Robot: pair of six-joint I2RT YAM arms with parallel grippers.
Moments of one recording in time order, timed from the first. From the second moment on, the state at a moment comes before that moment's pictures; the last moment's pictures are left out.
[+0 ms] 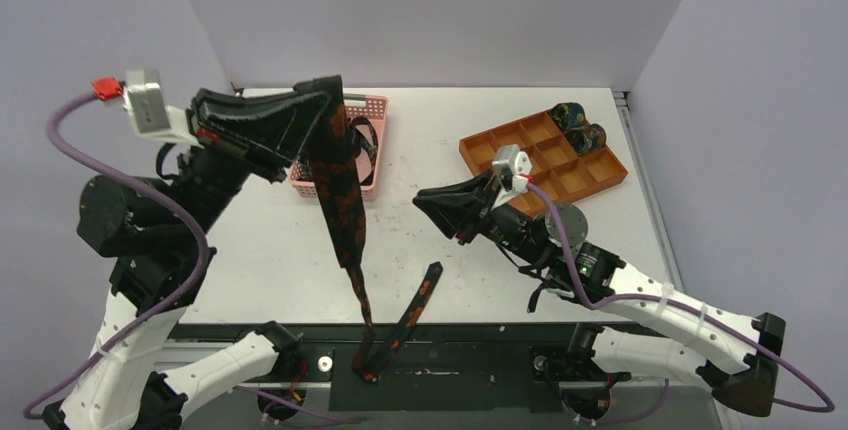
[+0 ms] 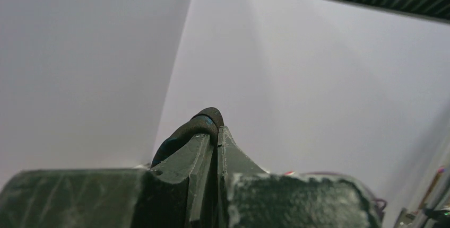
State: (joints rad) left arm -0.65 0.95 1.64 -0.03 0.19 -0.56; right arm 1.05 0.97 0.88 0.33 -0.09 0.27
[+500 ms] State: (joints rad) left arm -0.65 0.71 1.01 0.03 0.62 -0.39; right arm 1.04 0.85 0.83 0.21 -0.10 0.22
